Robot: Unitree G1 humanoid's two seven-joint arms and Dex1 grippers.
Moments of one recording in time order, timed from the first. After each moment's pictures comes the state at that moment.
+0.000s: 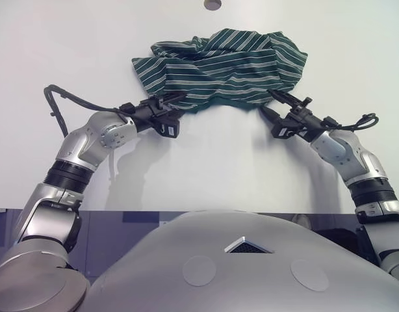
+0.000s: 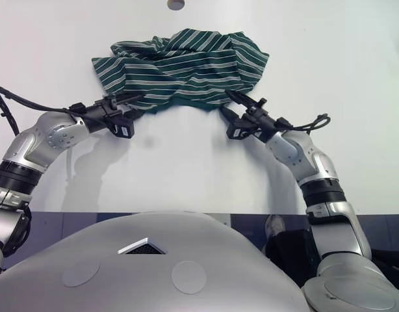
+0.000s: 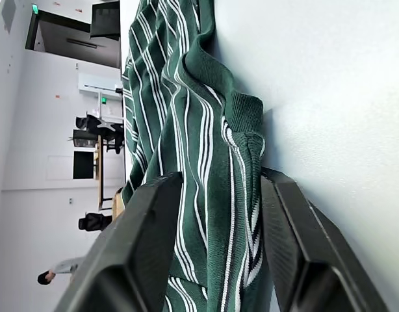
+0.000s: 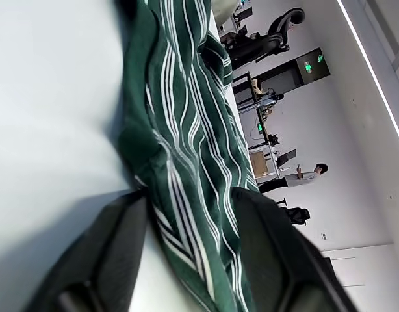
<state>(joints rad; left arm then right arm) -0.17 0.69 -0.41 0.19 0.63 -0.59 -0.40 -0.05 -0.62 0.25 0.37 -0.62 -0.73 0.16</state>
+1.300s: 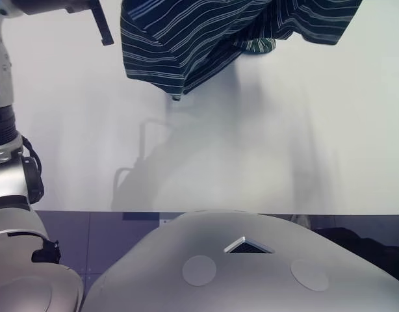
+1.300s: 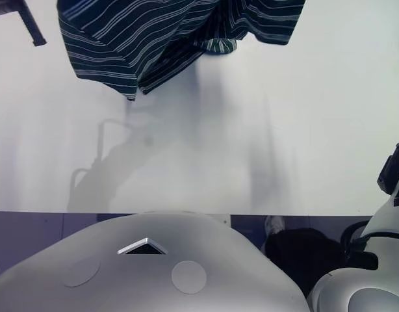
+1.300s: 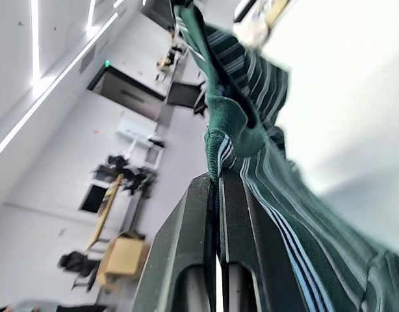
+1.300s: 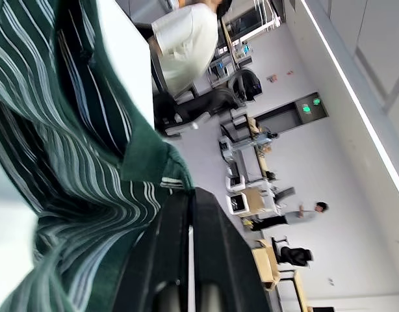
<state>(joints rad) -0.63 0.90 -0.04 -0.21 -0.39 -0.01 -1.11 -0.79 -1.01 -0.01 0.08 0.31 -0.09 1.20</state>
